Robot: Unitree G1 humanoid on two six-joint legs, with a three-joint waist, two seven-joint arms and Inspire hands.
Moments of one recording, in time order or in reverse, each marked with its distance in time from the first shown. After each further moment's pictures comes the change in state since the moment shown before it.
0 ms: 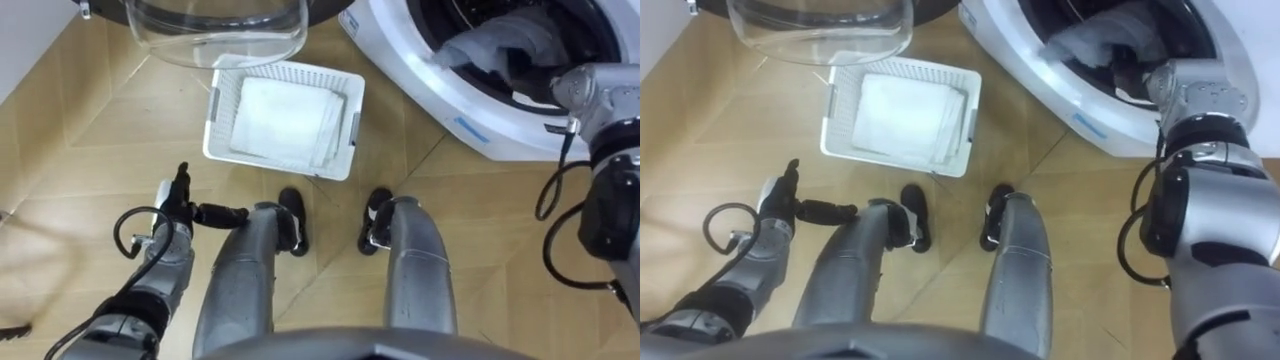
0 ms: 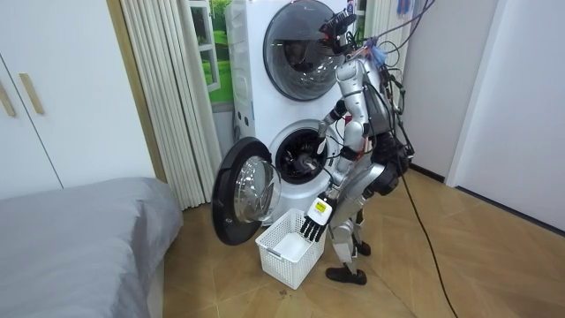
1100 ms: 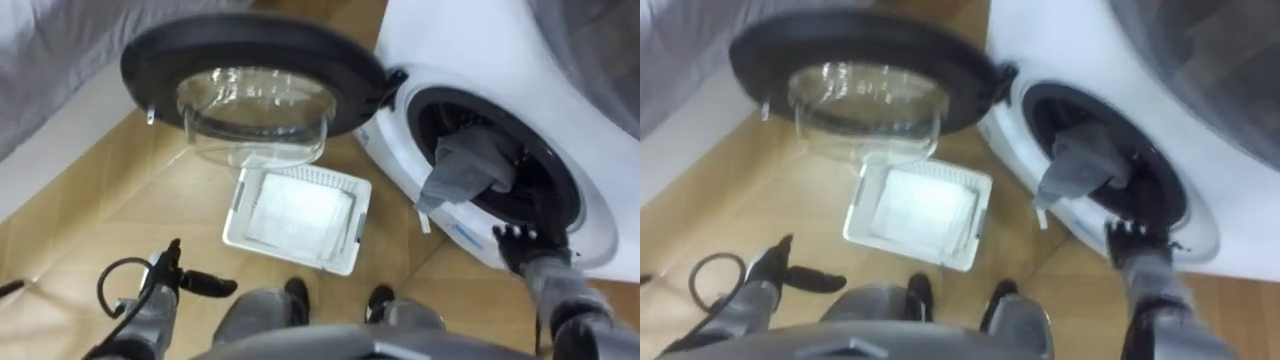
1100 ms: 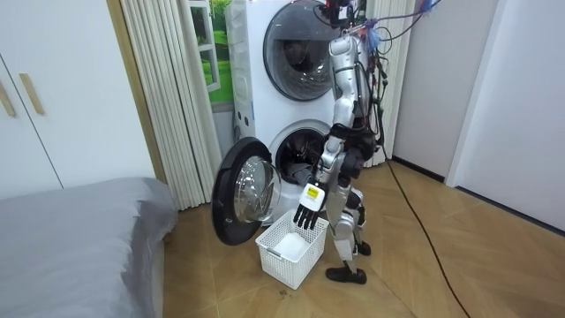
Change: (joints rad) left arm 0.186 0.008 0.127 0.145 0.060 0.001 -0.131; right arm 0.759 0.175 0.088 0.041 -0.243 -0.125 0.504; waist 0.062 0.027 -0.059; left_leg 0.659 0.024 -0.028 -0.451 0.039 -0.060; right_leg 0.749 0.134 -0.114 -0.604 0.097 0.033
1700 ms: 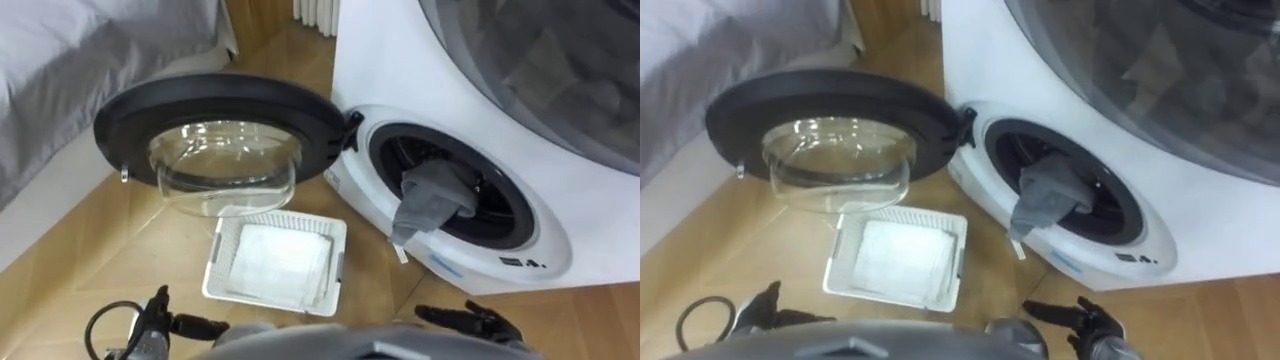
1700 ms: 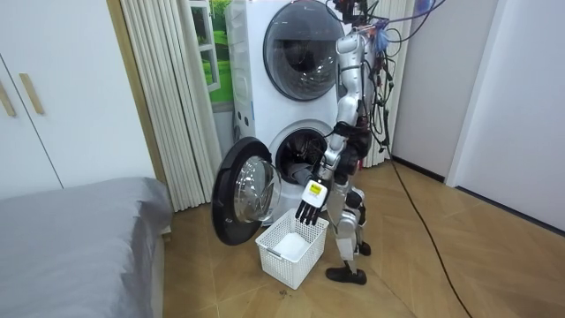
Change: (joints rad) left arm 0.063 -0.015 0.064 0.032 -0.014 0.009 -0.010; right arm 0.069 0.046 0.218 0.073 -1.038 -0.003 0.058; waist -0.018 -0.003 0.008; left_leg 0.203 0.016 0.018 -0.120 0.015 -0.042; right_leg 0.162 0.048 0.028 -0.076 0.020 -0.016
